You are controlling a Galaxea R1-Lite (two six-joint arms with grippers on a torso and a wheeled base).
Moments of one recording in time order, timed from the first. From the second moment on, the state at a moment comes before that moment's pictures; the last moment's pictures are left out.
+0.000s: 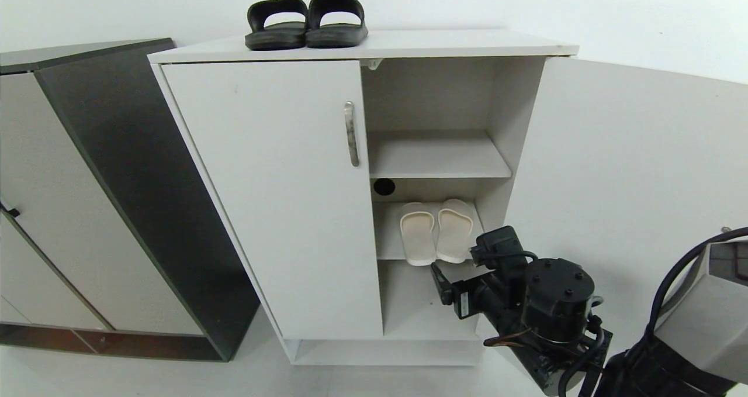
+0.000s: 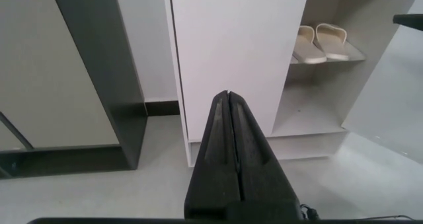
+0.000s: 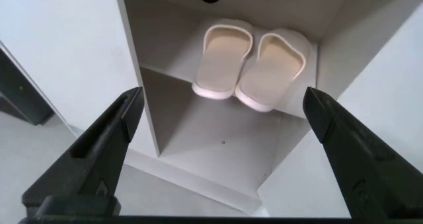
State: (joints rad) left arm 0.00 0.00 0.00 0.00 -0.05 0.01; right arm 0.80 2.03 -0.57 -1.40 -0.48 -0.04
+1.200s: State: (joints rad) left arm 0.00 0.00 0.00 0.00 -0.05 0.01; right arm 0.77 2.13 -0.50 -1.57 -0.36 -0.08
